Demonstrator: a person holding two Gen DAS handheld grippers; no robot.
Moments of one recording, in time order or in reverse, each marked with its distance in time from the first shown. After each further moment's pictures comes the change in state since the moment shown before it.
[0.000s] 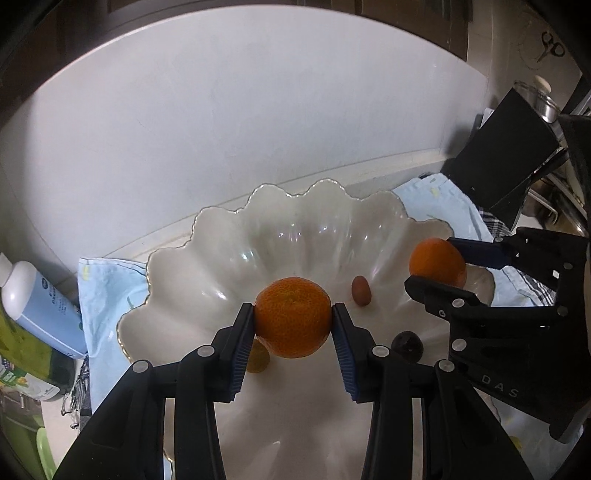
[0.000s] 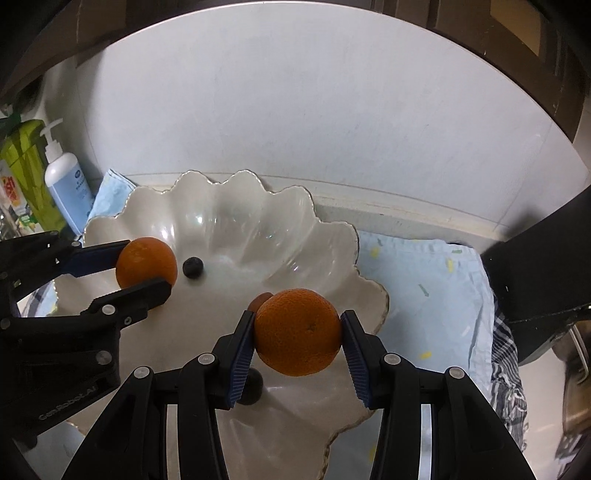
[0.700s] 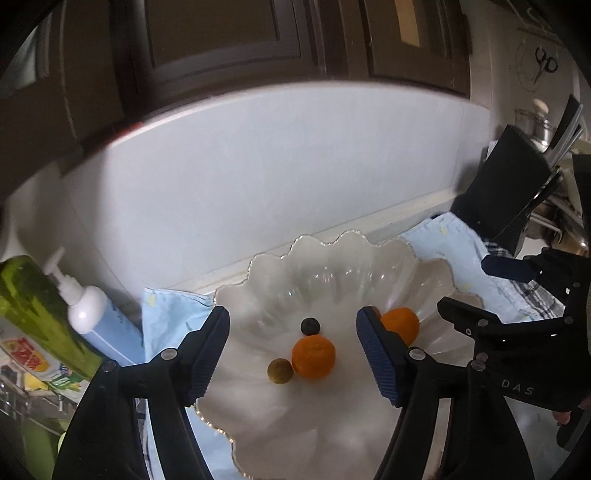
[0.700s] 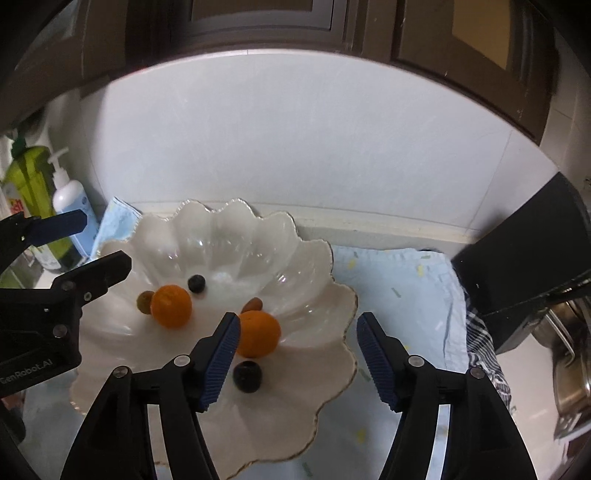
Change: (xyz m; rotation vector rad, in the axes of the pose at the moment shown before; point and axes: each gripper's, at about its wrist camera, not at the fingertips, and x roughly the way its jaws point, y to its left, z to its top) left arm -0.072 0.008 0.001 0.003 -0.162 0.113; right arm -0.047 -0.002 -0.008 0.058 -0.088 -0.043
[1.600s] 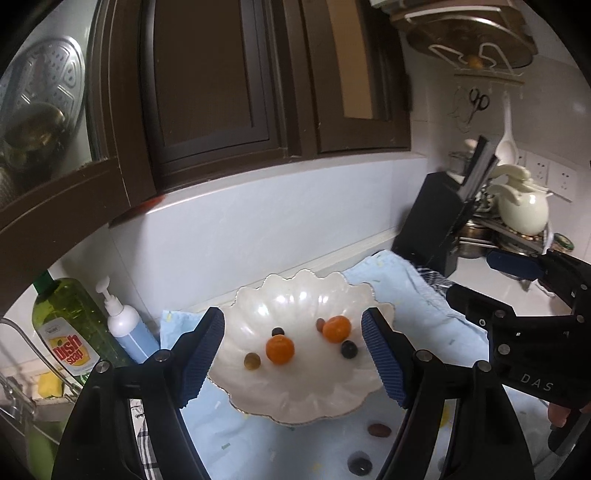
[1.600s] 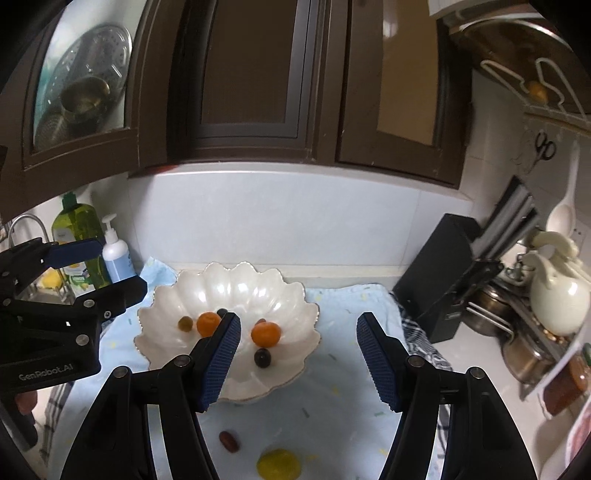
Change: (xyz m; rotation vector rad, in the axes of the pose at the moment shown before) left arm -0.143 -0.015 -0.025 0.045 -0.202 -0.102; right arm -0.168 0.017 -0.044 0.067 -0.275 -0.116
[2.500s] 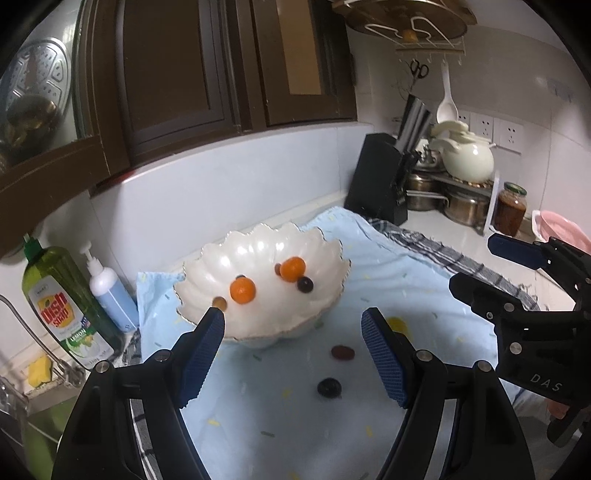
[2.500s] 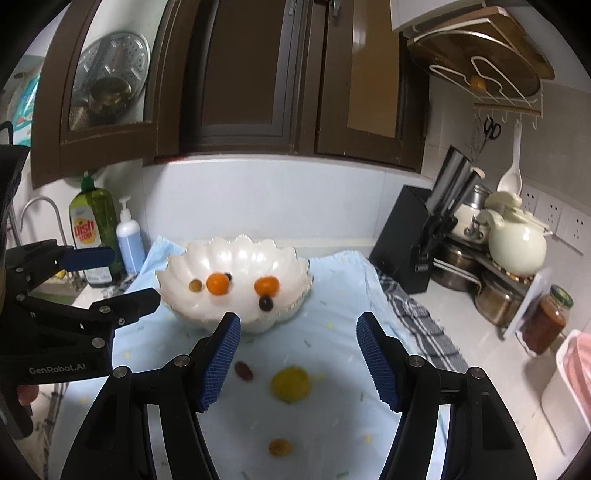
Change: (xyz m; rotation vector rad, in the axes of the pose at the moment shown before) left arm -0.048 -0.022 -0.071 0.097 0.059 -0.125; right arm -0.084 0.029 -0.083 0.053 -0.023 -0.090
